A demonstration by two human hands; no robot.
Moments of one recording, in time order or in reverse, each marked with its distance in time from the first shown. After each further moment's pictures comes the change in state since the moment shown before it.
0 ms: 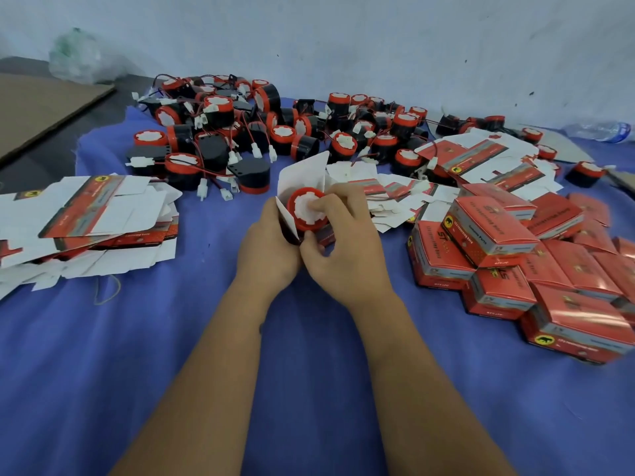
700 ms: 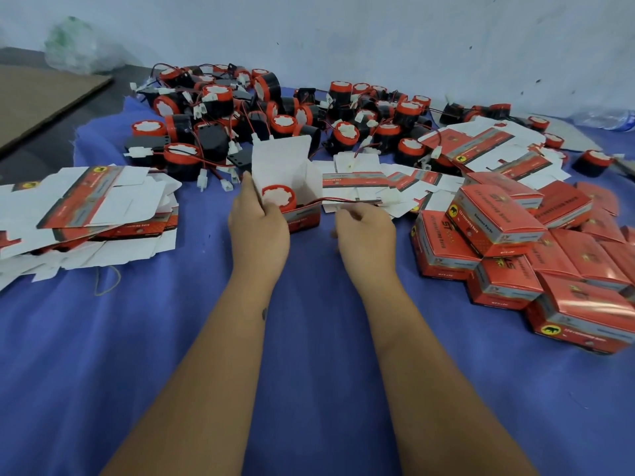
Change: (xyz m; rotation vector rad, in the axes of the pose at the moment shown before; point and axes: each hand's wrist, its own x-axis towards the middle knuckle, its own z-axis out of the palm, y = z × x) left_hand 0.012 -0.002 0.003 -0.195 0.261 -0.163; right_hand 0.006 0.013 0.005 0.184 0.042 0.713
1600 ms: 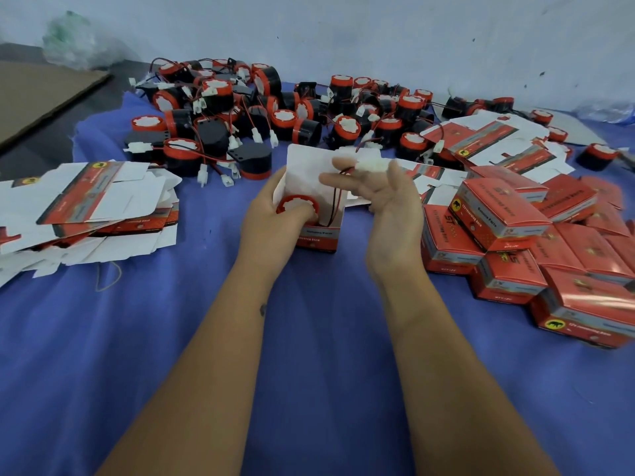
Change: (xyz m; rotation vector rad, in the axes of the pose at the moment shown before) left_hand -0.009 0.003 -0.006 -0.126 -0.265 0.018; right_hand -0.005 -0.020 -0.023 0.723 -0.224 -0.135
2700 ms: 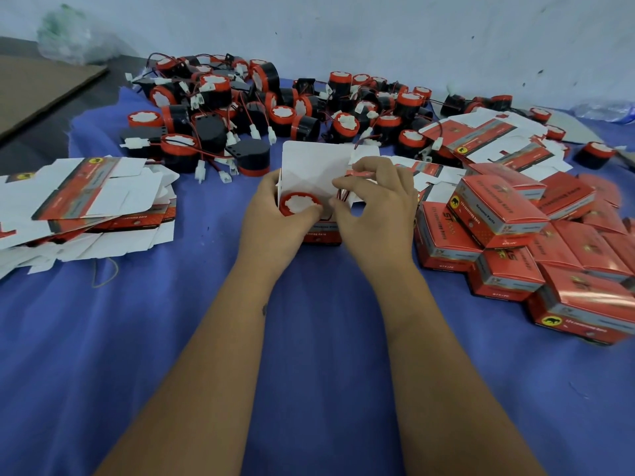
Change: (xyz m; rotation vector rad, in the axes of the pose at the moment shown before) left_hand -0.003 -0.004 0.005 0.026 0.051 0.090; right_hand 0.005 0.019 -0.008 -1.135 0.180 -0.501
